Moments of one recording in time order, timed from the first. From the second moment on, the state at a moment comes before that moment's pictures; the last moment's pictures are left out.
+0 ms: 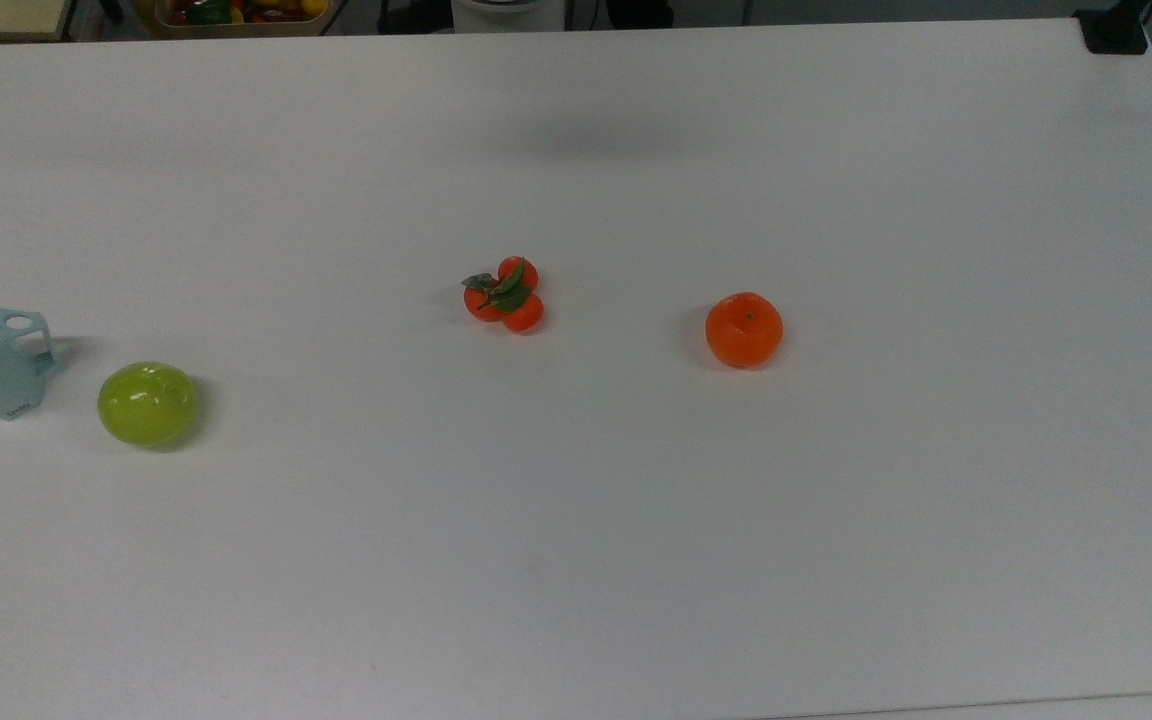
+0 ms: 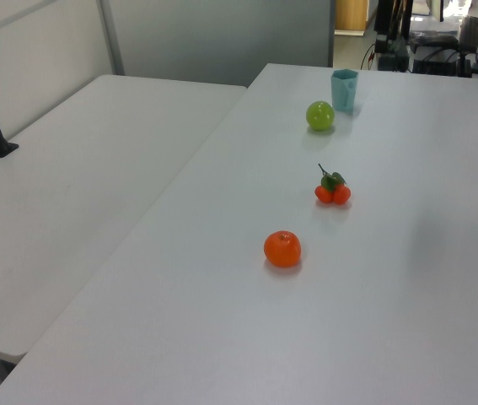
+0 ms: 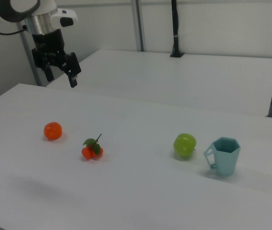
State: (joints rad) arm 0.02 -0.04 0.01 -1.57 0.04 1.60 0.01
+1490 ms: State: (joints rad) arm 0.02 -0.03 0.00 -1.61 0.04 1.64 0.02
